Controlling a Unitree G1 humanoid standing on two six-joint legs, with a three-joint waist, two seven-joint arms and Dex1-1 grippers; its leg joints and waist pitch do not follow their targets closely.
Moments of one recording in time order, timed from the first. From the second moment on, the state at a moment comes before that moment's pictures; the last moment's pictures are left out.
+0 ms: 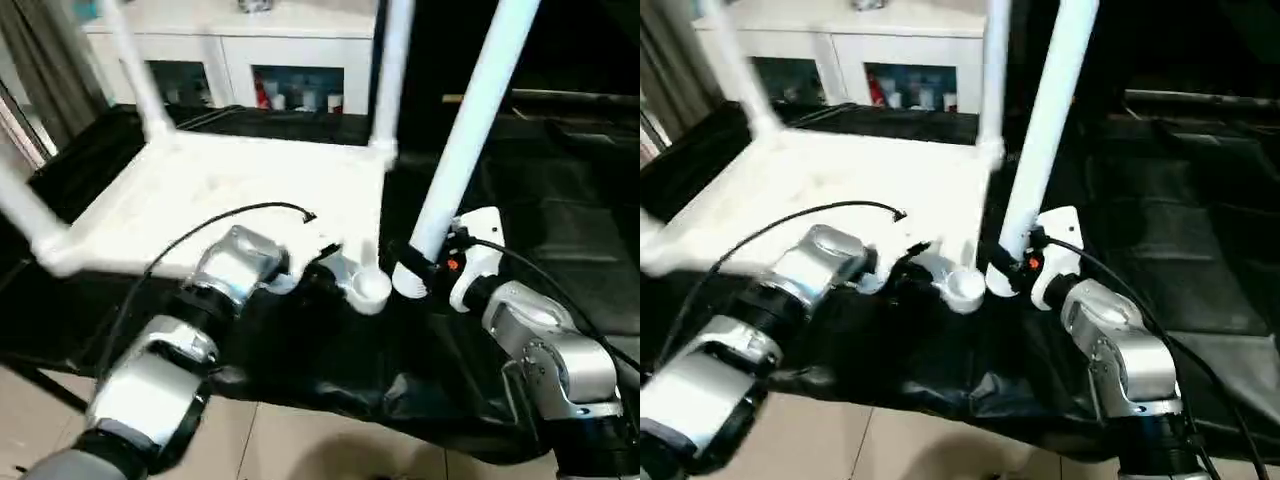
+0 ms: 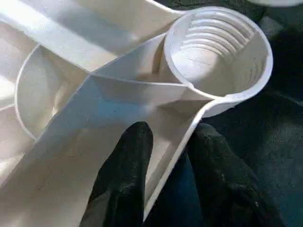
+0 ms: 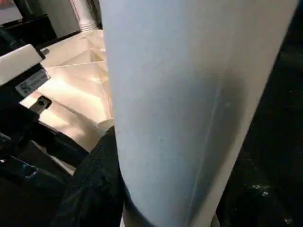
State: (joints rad) left arm -0.84 0.16 -0.32 0.78 0.15 0.51 -0.97; right arm -0.27 -0.29 0.00 -0.03 0.34 0.53 0.44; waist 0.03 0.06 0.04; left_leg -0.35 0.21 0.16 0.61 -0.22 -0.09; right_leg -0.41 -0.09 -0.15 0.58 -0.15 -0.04
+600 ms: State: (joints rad) left arm -0.72 0.21 -0.27 0.68 0.08 0.19 -0.99; right arm -0.27 -0.32 -0.02 -0.04 0.34 0.54 0.46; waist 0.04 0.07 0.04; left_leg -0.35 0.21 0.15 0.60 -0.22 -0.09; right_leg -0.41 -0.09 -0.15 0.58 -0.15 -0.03
